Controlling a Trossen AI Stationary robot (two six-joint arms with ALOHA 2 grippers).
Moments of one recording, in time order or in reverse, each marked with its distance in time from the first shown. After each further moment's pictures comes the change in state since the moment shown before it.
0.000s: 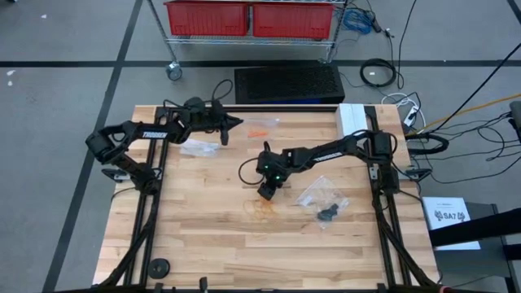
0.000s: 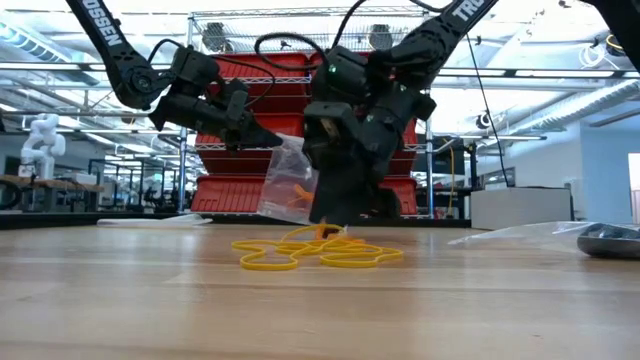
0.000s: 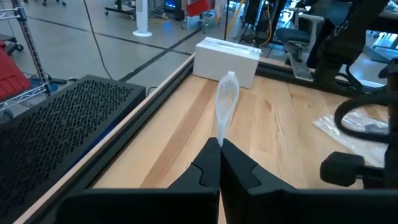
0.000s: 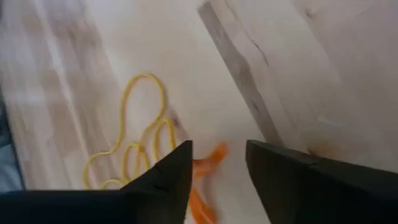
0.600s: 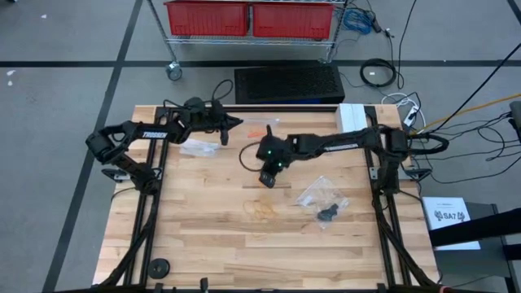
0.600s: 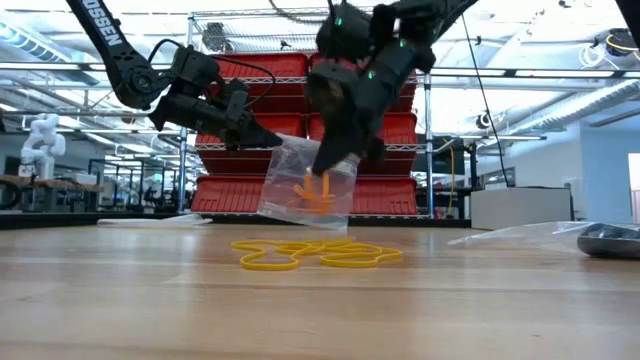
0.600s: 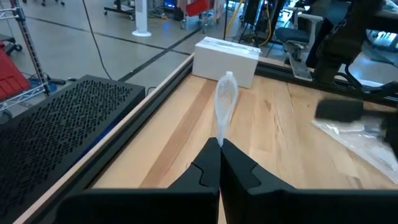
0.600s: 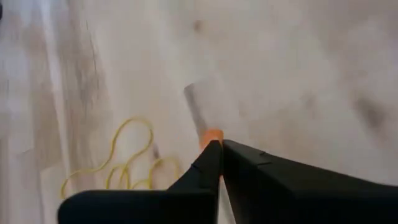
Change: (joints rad) left arm 0.000 0.000 0.000 -0.001 0.003 0.002; right arm -0.036 -0.144 0.098 -0.170 0.193 -0.248
